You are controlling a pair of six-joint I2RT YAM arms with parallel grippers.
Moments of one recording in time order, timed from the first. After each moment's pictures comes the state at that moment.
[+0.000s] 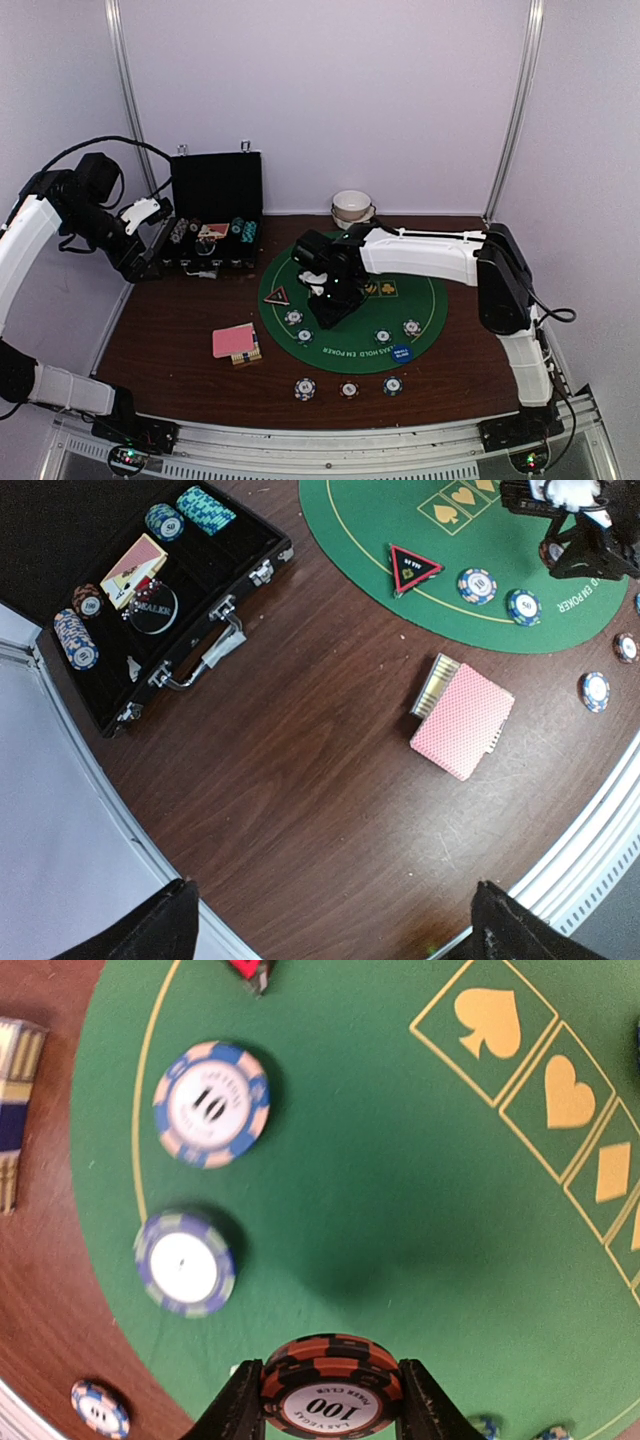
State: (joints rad) left arm -0.12 1.22 1.43 -1.33 0.22 0.60; right arm 0.97 2.21 1.88 -1.00 0.06 0.26
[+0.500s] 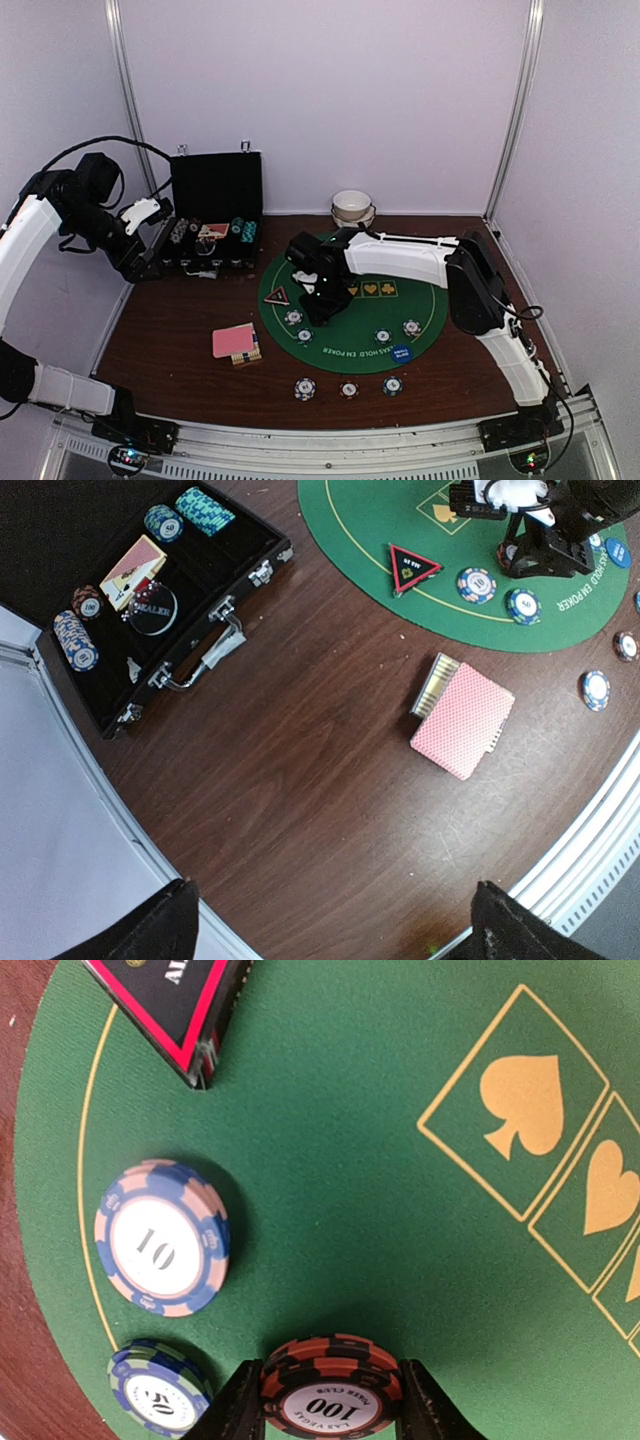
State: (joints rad) left arm -0.12 1.22 1.43 -1.33 0.22 0.61; right arm 0.92 2.40 2.08 -1.00 0.04 0.27
